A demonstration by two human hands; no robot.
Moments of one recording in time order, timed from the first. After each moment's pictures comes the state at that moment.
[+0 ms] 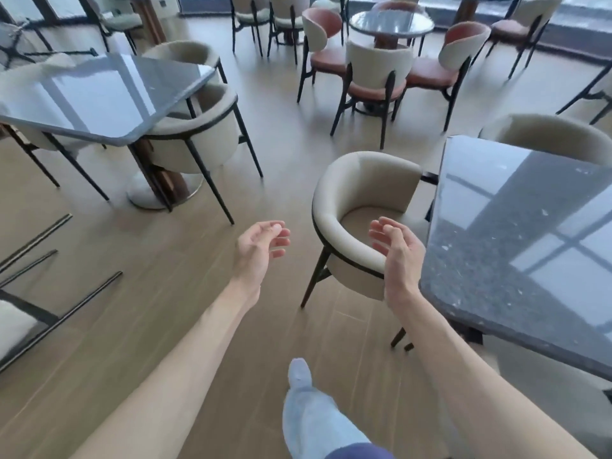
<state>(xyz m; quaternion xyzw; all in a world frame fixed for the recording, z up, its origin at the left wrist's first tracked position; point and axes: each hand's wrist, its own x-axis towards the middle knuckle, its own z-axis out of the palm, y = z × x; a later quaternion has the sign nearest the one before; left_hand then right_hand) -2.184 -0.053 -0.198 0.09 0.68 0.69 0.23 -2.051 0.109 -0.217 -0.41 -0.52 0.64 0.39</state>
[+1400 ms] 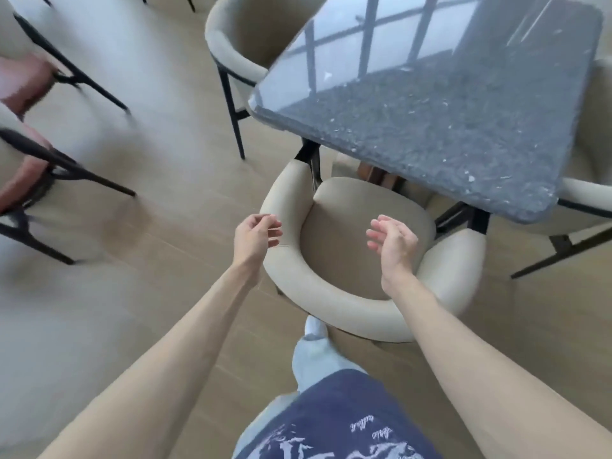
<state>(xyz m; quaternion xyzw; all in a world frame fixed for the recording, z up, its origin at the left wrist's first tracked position) -2.629 0.590 -0.317 0.47 0.58 0.24 0.62 -2.456 0.458 -0.344 -0.69 0.08 0.31 0.65</state>
